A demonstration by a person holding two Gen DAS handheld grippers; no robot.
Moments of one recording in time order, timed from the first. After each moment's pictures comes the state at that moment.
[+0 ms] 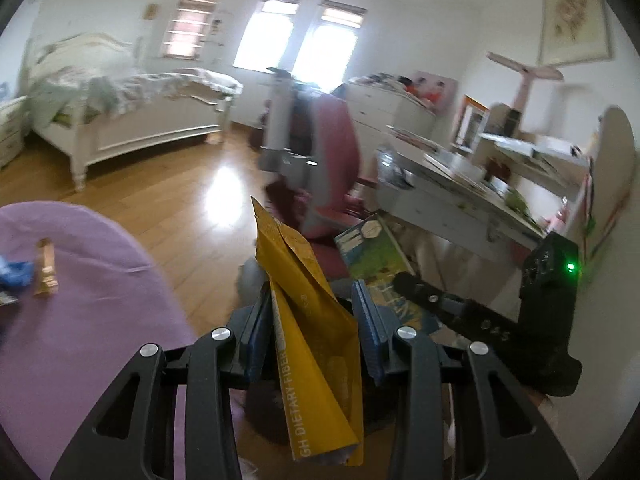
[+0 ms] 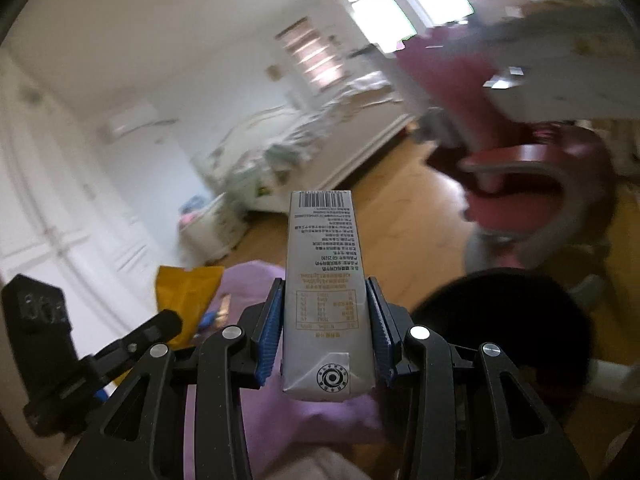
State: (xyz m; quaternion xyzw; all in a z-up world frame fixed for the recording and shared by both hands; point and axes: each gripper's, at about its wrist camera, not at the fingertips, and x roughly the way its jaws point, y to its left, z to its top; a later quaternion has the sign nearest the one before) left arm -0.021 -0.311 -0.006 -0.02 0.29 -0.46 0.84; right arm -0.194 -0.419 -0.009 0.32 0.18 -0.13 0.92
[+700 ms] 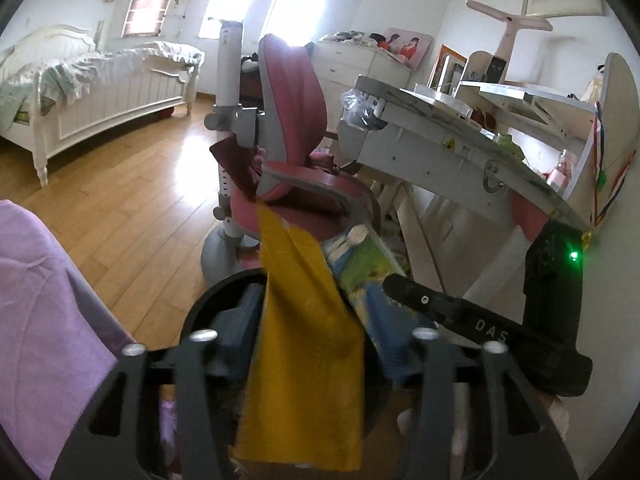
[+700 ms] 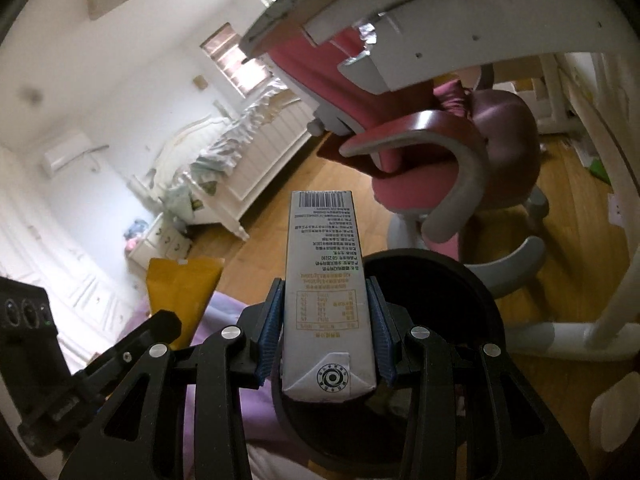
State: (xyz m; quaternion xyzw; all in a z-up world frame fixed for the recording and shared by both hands) left arm -0.031 -0.392 -0.047 0.03 0.33 -0.49 0.81; right arm -0.224 -0.483 -0.070 0.36 0.21 -0.21 0.88
